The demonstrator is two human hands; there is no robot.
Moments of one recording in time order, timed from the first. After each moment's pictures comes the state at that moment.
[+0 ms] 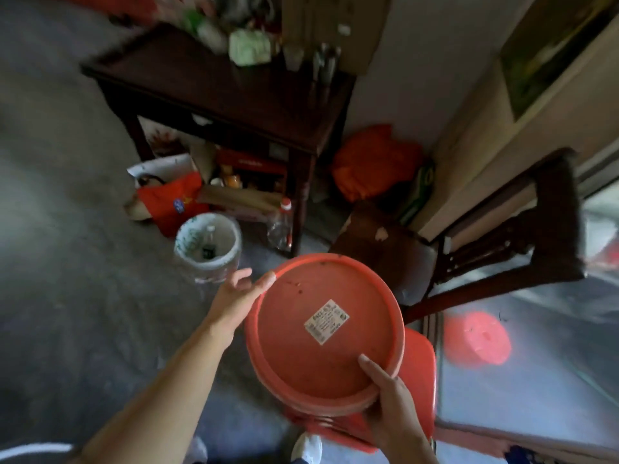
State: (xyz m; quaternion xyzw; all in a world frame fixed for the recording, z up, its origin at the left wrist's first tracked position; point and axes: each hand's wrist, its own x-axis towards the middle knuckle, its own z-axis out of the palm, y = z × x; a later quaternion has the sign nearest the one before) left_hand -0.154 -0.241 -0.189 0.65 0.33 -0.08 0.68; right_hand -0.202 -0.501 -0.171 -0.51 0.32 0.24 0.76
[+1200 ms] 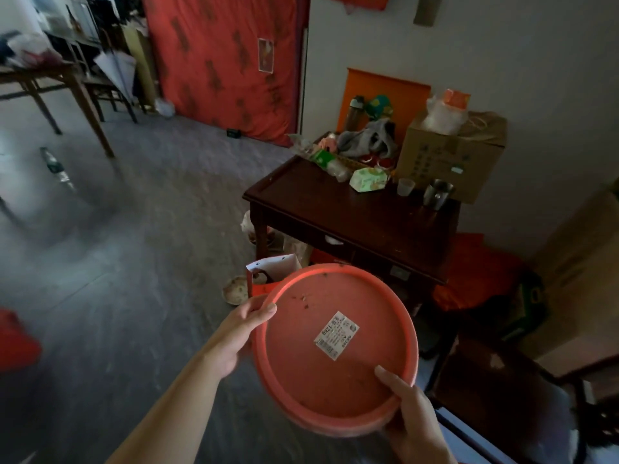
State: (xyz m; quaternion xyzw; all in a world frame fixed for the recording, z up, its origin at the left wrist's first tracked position) left_hand -0.143 0.117 -0.081 0.61 0.24 -0.02 0.76; right_hand -0.116 -0.161 -0.065 -0.55 0.19 0.30 0.75
